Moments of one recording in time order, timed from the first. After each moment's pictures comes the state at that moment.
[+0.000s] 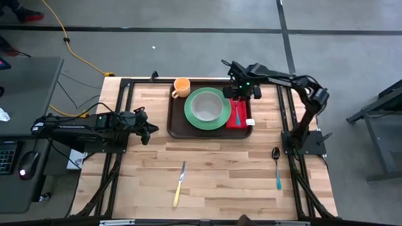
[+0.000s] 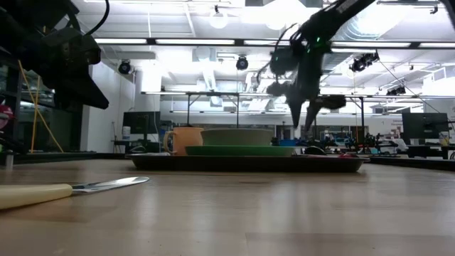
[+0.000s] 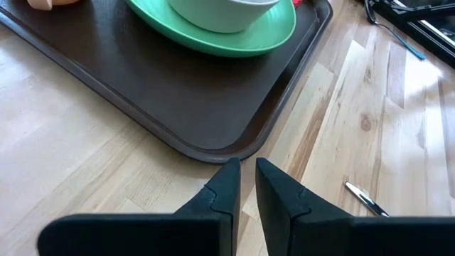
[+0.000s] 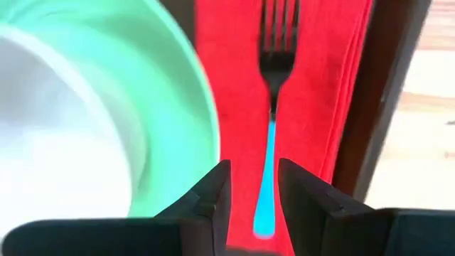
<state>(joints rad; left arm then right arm) 0.06 0.42 0.30 -0.47 -0.15 -0.54 -0.66 1.73 1.34 -0.97 -0.13 0.86</state>
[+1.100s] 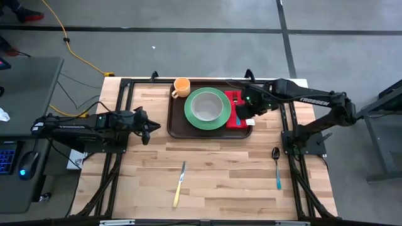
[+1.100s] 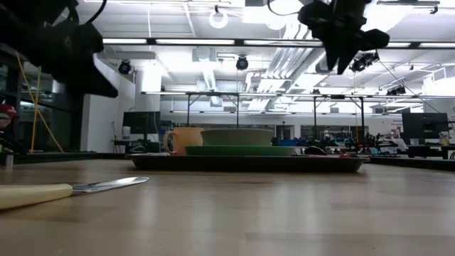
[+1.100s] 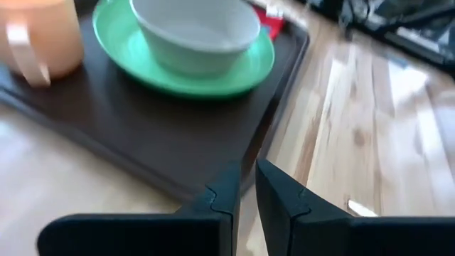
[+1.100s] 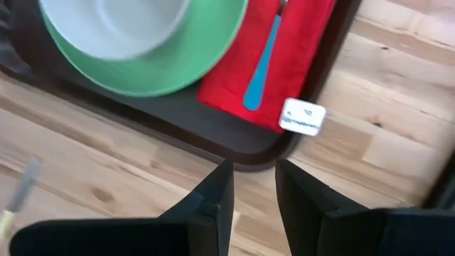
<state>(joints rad) 0.06 0.42 0.30 -0.35 -0.18 -0.39 -0.24 1.35 1.34 -1.29 0.08 0.99</state>
